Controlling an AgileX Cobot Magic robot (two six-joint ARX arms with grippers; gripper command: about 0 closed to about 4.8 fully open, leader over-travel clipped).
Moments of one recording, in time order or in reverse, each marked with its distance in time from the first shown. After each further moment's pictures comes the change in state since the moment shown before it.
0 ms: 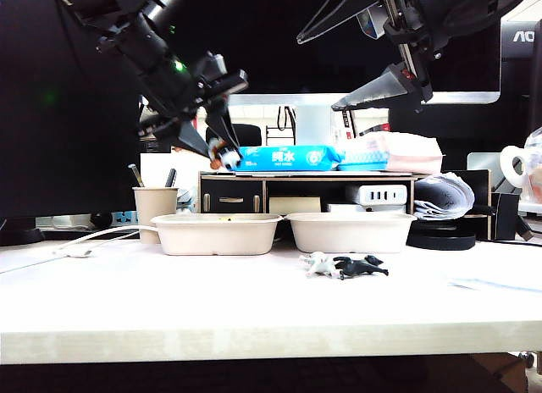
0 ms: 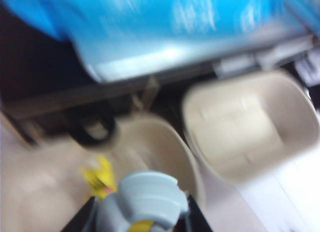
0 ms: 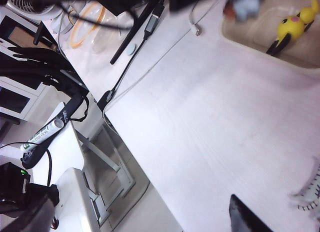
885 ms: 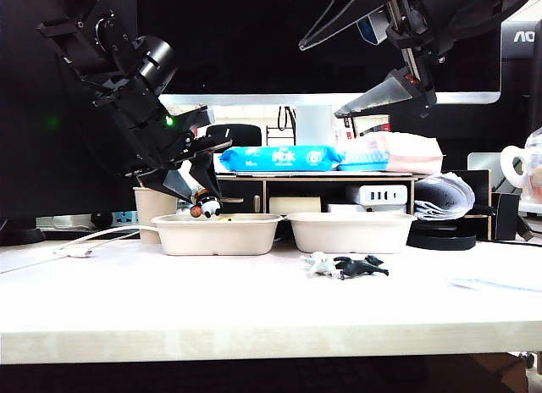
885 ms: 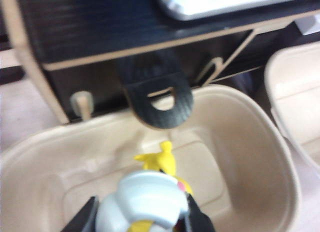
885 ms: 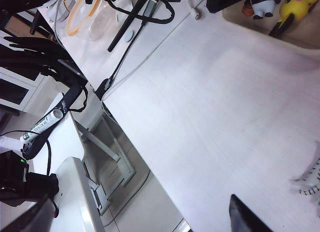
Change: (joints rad) left arm 0.050 0.137 0.000 0.035 -0.020 0.080; right arm 0.001 0.000 -0.002 -0.061 0.000 -0.040
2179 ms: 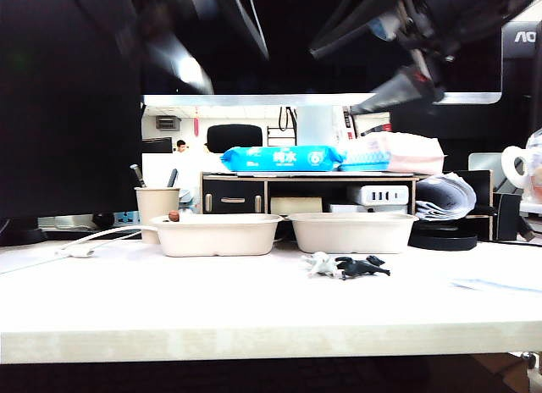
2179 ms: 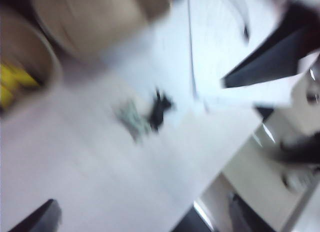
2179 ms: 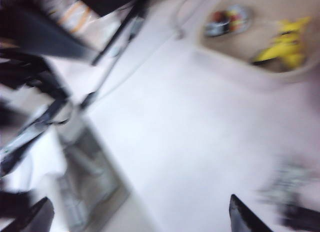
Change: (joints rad) left arm -0.183 -0.461 0.004 -0.560 0.198 0.018; right arm -0.035 0.000 0.005 0.040 0.063 -0.017
